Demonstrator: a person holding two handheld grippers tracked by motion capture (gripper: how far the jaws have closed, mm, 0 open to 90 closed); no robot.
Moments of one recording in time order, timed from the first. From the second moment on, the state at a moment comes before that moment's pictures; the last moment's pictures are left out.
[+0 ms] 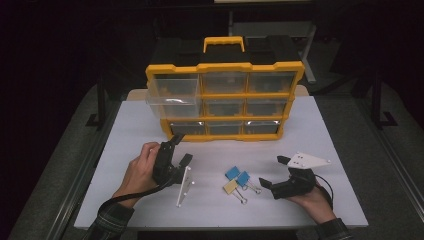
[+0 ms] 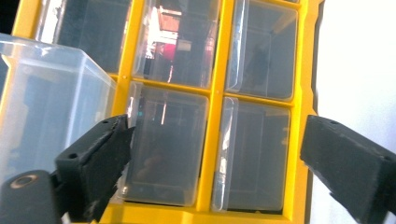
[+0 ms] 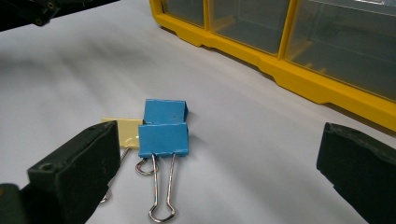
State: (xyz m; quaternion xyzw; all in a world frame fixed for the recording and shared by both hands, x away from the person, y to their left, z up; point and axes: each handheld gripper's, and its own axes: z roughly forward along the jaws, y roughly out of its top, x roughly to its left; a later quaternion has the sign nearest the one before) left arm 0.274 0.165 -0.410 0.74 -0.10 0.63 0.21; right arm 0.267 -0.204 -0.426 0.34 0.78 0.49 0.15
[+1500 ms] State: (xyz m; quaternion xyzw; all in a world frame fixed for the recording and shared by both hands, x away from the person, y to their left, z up) left arm 0.284 0.166 -0.451 0.80 -0.03 0.56 0.23; right arm 0.266 -0.201 -0.428 0.34 0.79 0.49 0.14
